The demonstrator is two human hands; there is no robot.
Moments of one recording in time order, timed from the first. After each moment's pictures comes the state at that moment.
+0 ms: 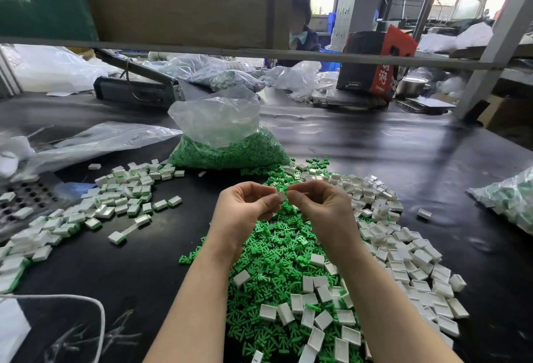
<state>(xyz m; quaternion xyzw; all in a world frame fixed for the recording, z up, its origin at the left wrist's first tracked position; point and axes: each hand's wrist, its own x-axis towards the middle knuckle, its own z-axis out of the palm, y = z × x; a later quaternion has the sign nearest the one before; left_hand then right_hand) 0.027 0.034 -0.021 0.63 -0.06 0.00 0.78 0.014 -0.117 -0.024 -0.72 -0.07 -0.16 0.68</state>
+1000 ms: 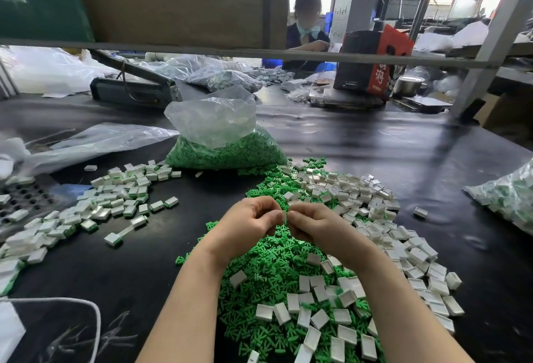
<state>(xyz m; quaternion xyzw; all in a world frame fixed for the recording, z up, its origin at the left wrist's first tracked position) 0.028 0.040 -0.027 0.81 -0.20 -0.07 0.54 0.010 -0.138 -0.027 -0.82 -0.15 0.08 0.54</state>
